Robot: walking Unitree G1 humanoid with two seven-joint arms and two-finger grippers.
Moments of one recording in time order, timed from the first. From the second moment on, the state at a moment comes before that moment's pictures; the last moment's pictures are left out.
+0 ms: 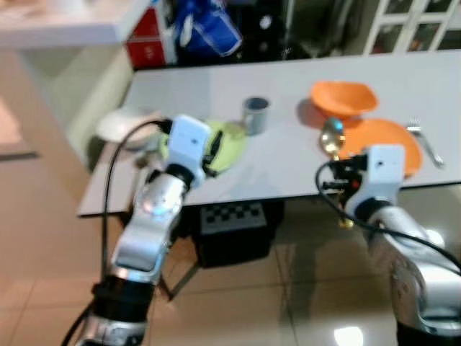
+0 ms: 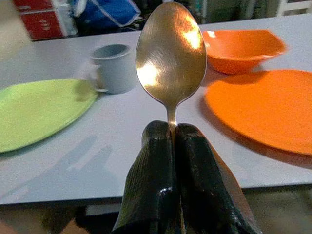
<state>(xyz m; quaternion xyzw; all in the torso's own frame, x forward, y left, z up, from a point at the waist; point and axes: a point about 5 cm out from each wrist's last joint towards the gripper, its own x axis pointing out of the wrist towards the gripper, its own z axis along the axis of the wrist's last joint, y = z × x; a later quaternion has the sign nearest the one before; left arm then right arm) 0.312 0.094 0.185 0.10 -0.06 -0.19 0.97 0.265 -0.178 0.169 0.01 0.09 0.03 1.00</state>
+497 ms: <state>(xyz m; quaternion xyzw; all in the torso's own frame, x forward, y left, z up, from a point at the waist) 0.287 0.086 0.166 0.10 -0.03 -0.21 0.97 0.248 -0.201 0.162 -0.03 0.12 0.01 0.99</state>
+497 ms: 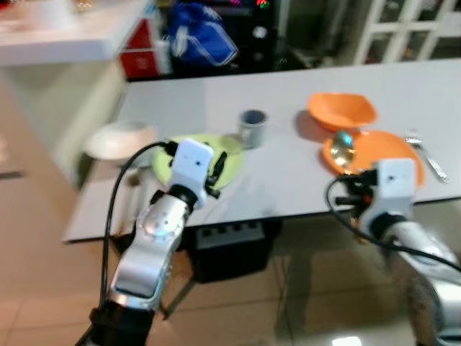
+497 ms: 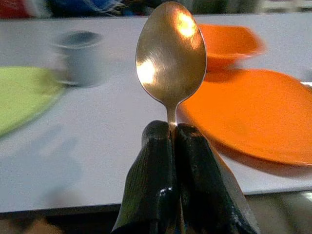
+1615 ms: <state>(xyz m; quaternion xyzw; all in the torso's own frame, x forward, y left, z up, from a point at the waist) 0.249 0.060 0.174 0.12 -0.03 -0.43 0.90 0.296 -0.225 0.152 -0.05 0.15 0.09 0.98</state>
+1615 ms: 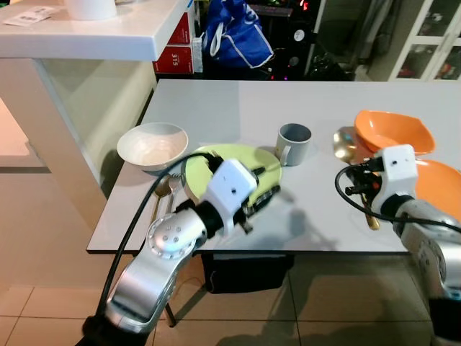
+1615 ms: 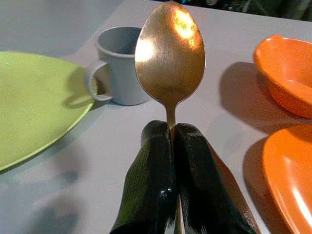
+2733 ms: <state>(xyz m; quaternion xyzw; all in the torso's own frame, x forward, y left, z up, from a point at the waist) 0.250 0.068 0.183 0.12 -0.01 -0.46 0.88 0.332 -0.260 0.095 -0.02 0.25 -0.01 0.97</state>
